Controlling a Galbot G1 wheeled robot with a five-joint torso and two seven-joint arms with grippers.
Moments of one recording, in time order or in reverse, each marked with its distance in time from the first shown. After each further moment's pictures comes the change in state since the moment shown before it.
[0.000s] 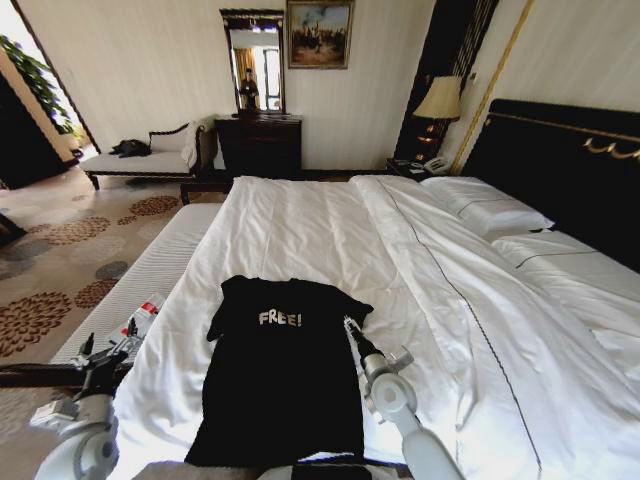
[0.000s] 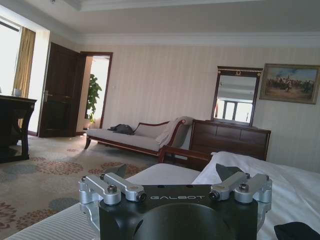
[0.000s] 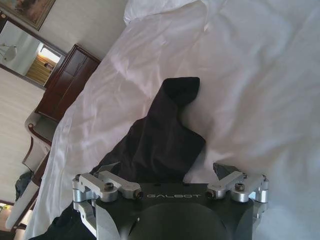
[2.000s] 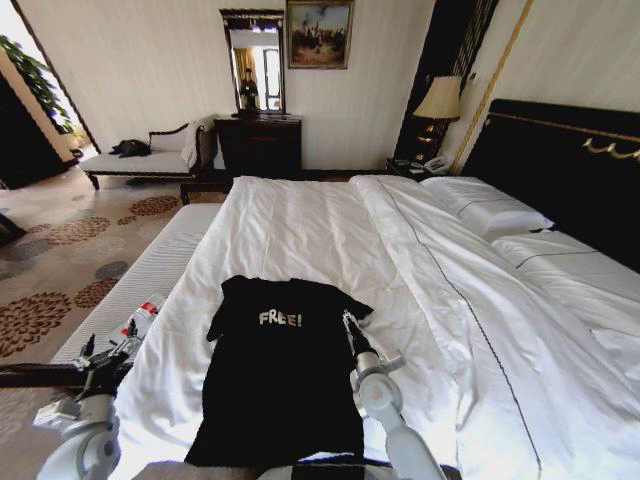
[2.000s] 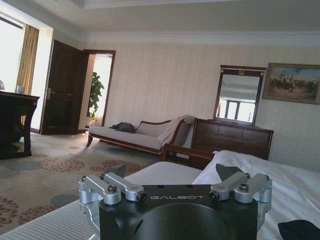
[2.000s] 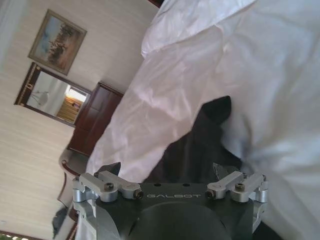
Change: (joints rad) left arm -0.017 -0.004 0.010 0.031 0.002 -0.012 0.001; right arm -0.027 0.091 0.012 0.055 -0.023 0.122 -0.086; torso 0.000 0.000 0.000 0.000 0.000
